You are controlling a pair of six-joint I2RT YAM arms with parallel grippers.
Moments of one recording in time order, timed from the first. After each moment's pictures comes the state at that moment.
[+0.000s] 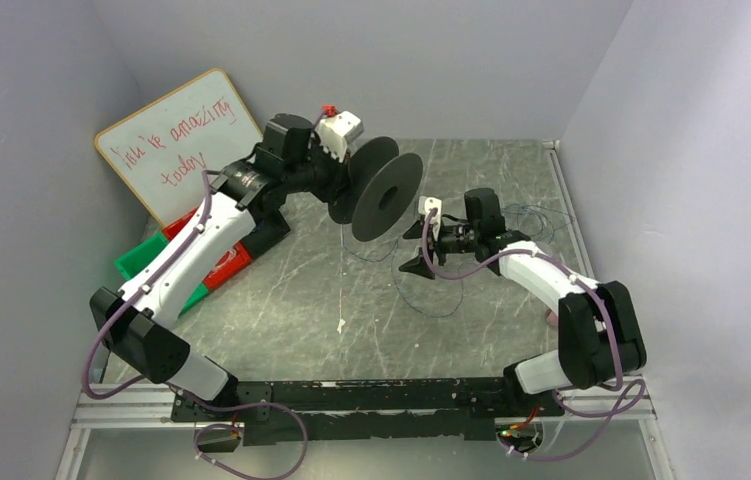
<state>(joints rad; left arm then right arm) -0.58 1.50 1.61 -0.61 0.23 0.04 0.30 1.41 0.82 -0.09 -1.01 -0.64</state>
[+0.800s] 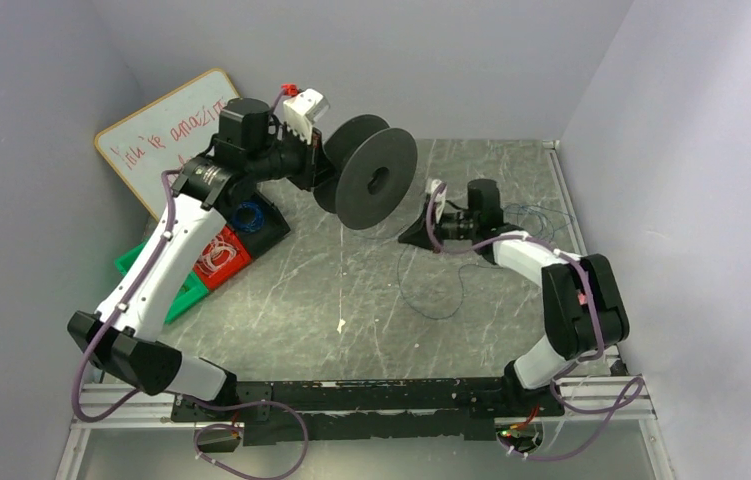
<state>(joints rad) -0.44 1.44 1.66 -0.62 0.47 -0.04 0.29 1.58 0.82 0.23 -1.09 -0.40</state>
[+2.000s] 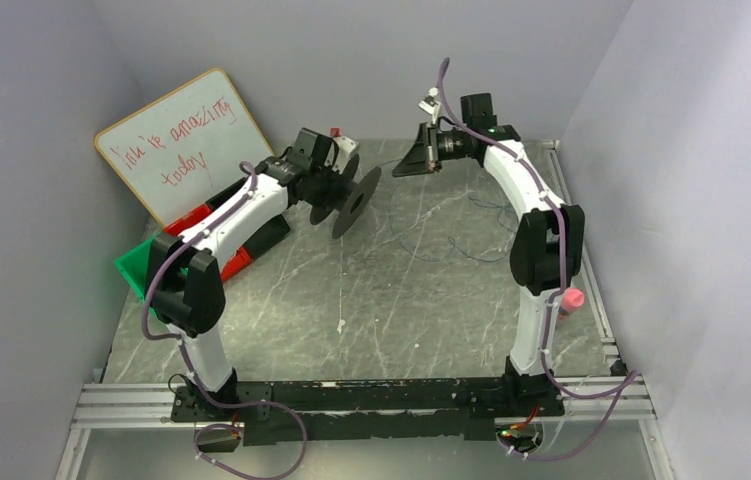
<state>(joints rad) -0.48 1.77 1.57 -0.62 -0.06 0.15 0.17 2.06 1.91 -0.66 -1.17 0.19</state>
